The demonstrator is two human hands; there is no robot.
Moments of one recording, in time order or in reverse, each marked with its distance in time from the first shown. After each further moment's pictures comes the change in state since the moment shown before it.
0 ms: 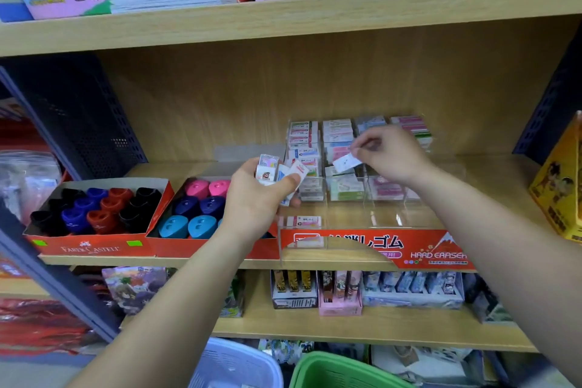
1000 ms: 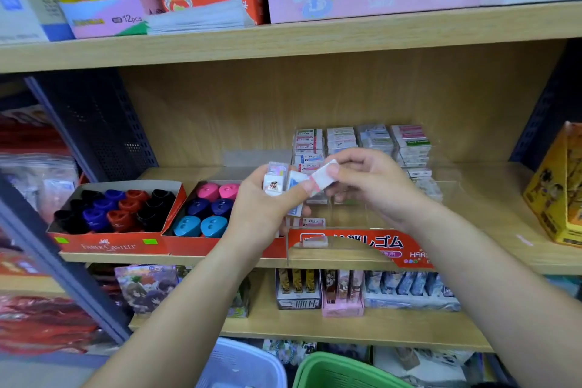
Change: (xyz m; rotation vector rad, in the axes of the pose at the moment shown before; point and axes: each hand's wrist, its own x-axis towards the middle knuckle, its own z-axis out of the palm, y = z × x) left_hand -0.028 0.010 -0.008 -0.137 -0.099 0.049; right_hand -0.066 -0.069 0.009 0.793 -0.220 0.118
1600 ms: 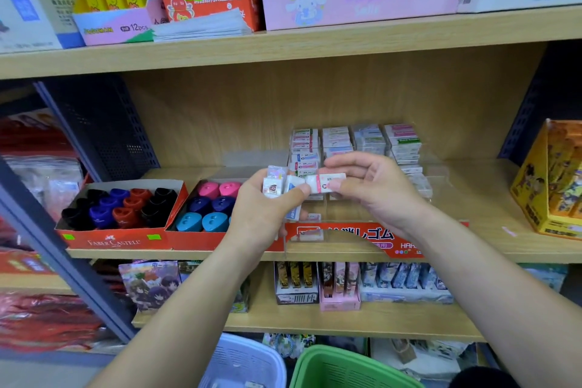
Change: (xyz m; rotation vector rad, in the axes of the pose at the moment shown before) left_hand -0.019 0.006 0.005 0.061 0.031 -0.037; right_hand -0.027 0.001 -0.003 0.075 0.020 -0.062
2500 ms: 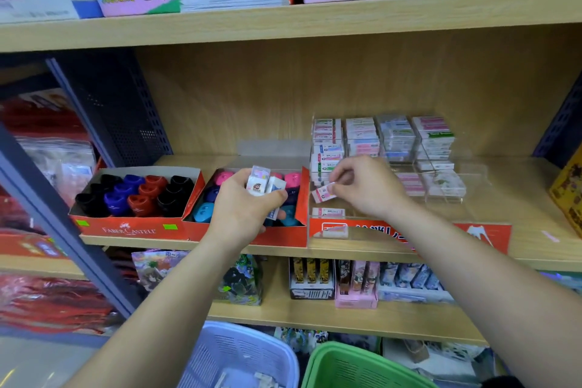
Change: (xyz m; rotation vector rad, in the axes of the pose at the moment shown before) left_hand 0.025 -0.031 -0.058 0.162 0.113 -0.073; right_hand 0.056 0.043 0.026 -0.963 0.057 -0.033
